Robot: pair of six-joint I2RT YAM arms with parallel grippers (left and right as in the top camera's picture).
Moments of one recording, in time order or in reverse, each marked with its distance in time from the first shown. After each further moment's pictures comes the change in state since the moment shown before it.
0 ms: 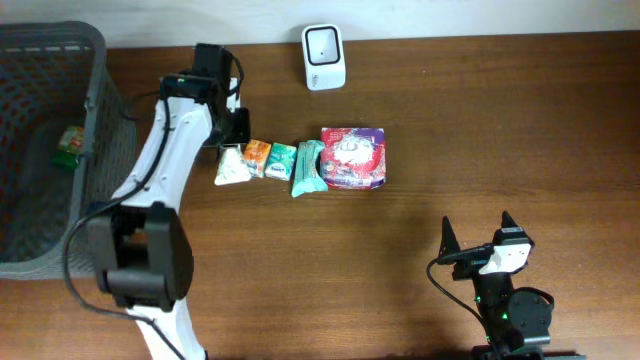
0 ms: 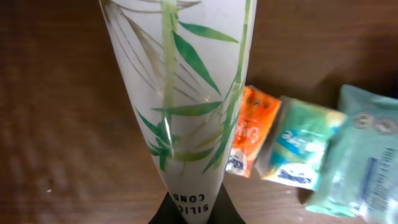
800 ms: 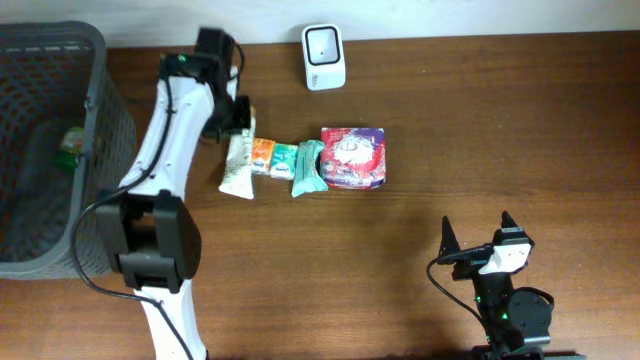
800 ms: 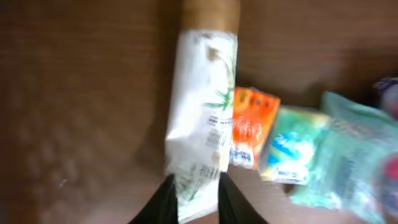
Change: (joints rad) left arm 0.000 0.121 0.296 -0.227 0.010 -0.011; right arm 0.000 0.000 0.000 0.000 0.000 0.000
